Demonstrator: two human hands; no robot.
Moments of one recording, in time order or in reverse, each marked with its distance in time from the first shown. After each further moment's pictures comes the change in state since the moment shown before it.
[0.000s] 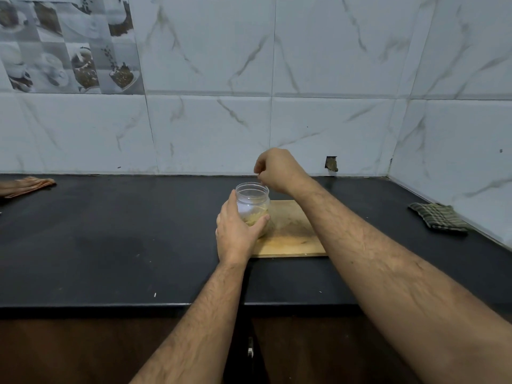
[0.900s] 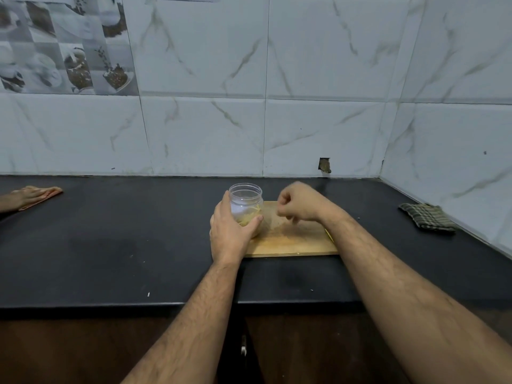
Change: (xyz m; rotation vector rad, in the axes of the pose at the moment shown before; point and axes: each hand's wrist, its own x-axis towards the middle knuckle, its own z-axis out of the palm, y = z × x) left_hand -0.002 0.000 0.000 -0.014 0.008 0.007; right_hand -0.059 0.060 -0.004 0.072 -0.244 0.099
